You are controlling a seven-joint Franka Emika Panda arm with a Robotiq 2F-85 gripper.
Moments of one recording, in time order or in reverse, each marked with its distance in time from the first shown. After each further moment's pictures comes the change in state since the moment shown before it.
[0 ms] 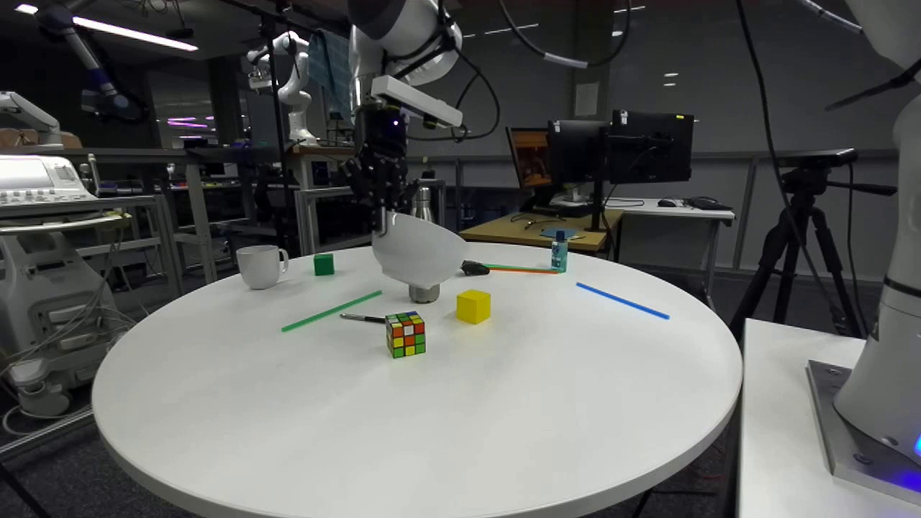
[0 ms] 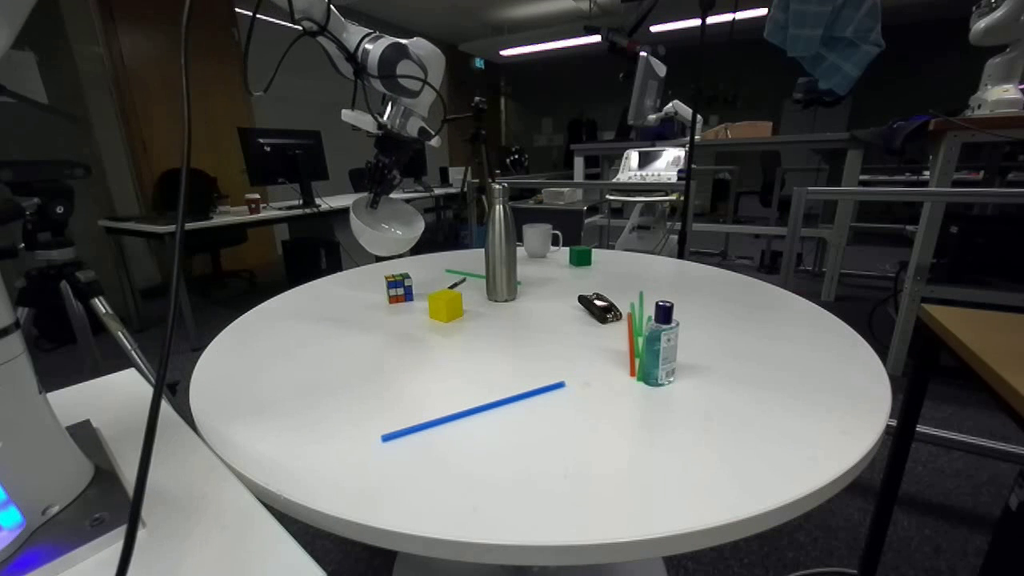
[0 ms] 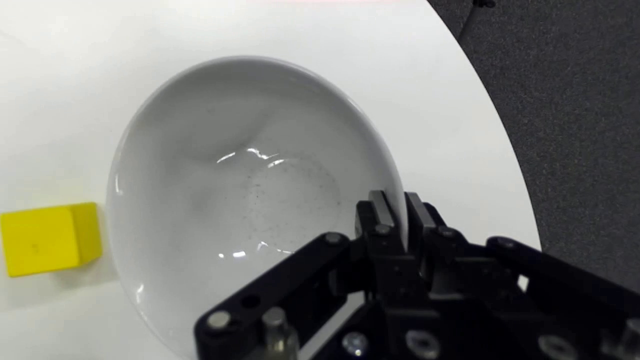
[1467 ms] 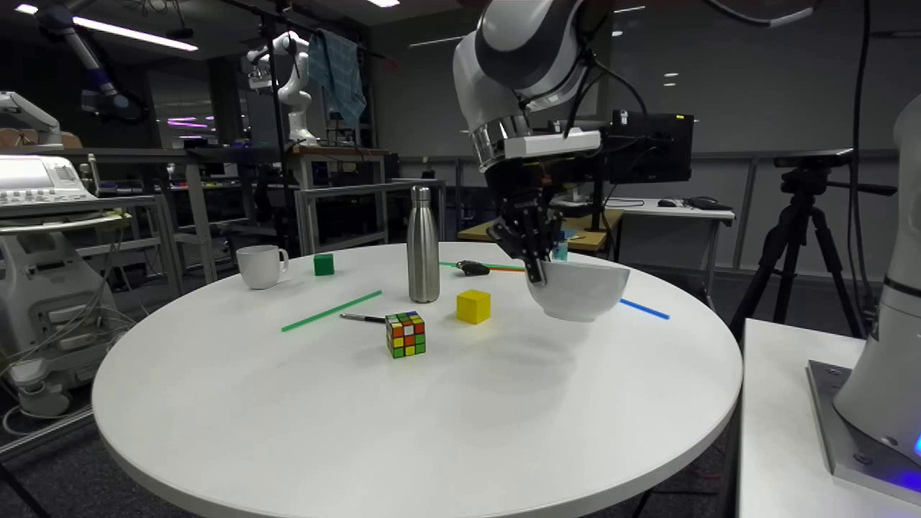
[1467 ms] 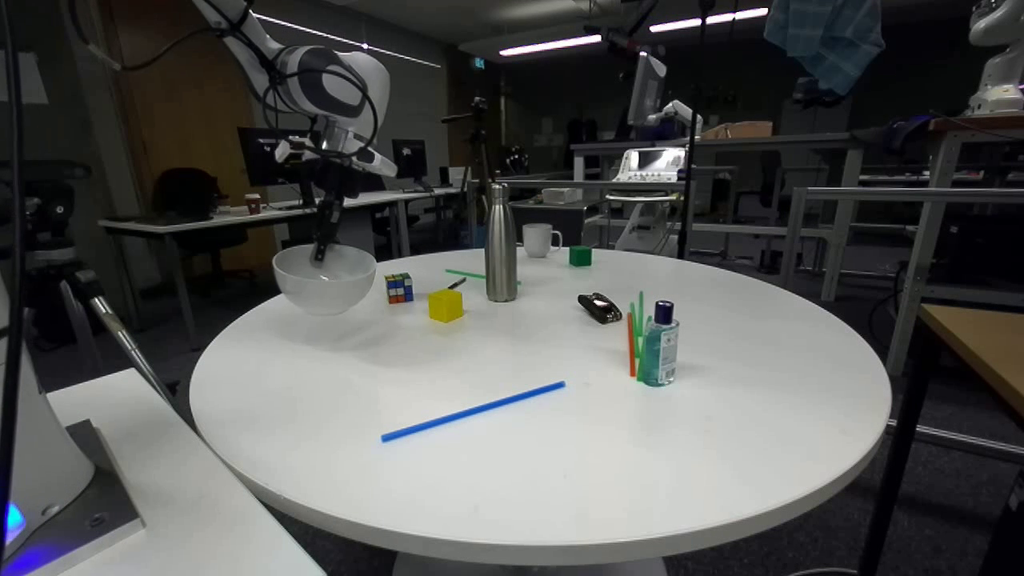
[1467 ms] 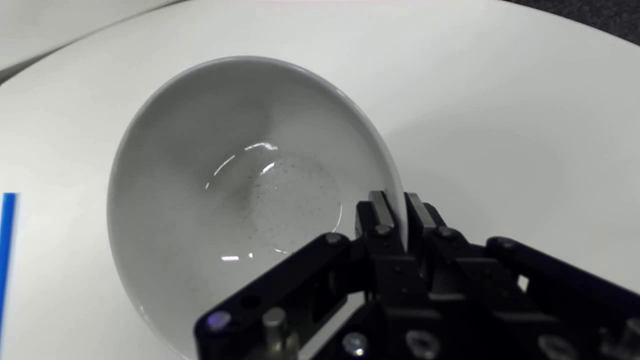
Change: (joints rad) arm -0.002 -0.445 -0.031 -0.808 -0.168 0.253 0.232
